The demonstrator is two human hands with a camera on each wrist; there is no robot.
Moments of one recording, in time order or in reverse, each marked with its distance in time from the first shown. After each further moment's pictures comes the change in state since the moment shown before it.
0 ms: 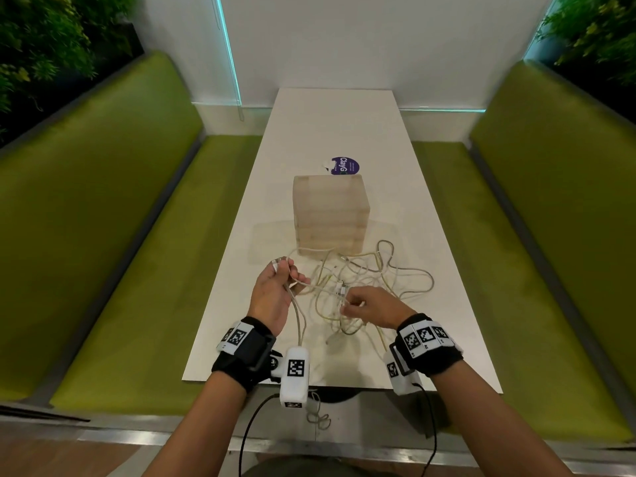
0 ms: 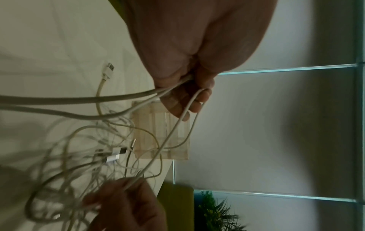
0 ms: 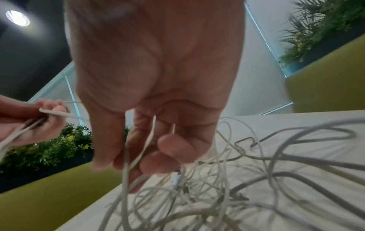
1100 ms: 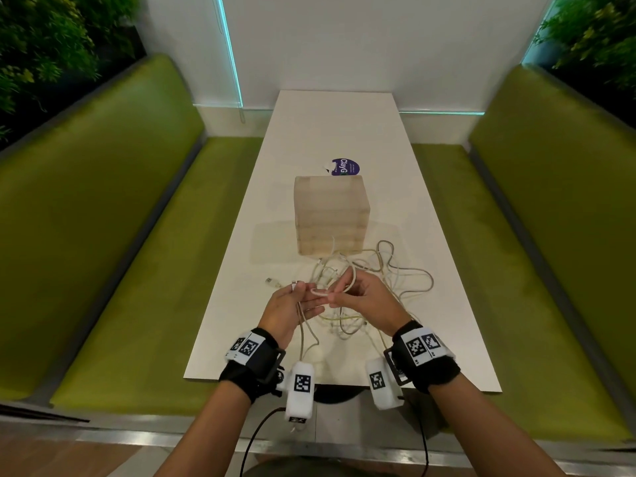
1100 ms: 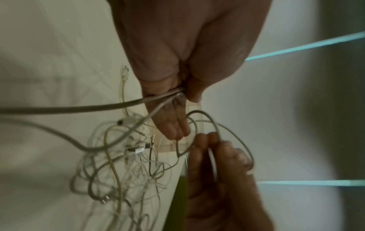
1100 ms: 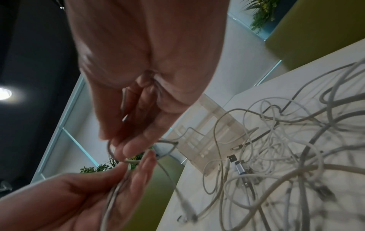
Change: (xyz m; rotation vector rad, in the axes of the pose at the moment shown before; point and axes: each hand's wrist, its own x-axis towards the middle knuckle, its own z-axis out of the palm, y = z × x) left_hand -0.018 -0.021 -0.003 0.147 -0.048 -0.224; right_hand -0.023 -0.045 0.007 0.811 0.170 -0.240
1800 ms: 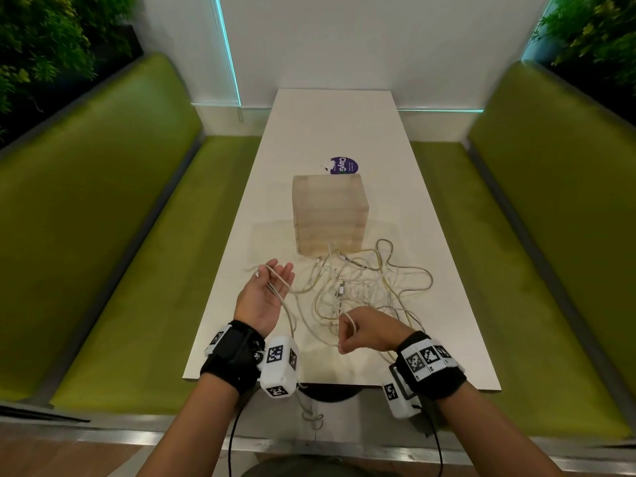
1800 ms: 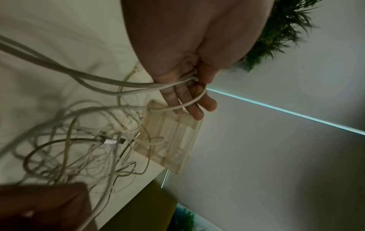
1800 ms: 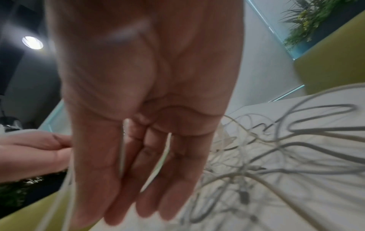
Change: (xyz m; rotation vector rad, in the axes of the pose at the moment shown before) left_hand 0.018 0.019 -0.027 -0.567 0.136 0.081; right_hand -0.012 0.024 -0.011 -0.730 -0.359 0.293
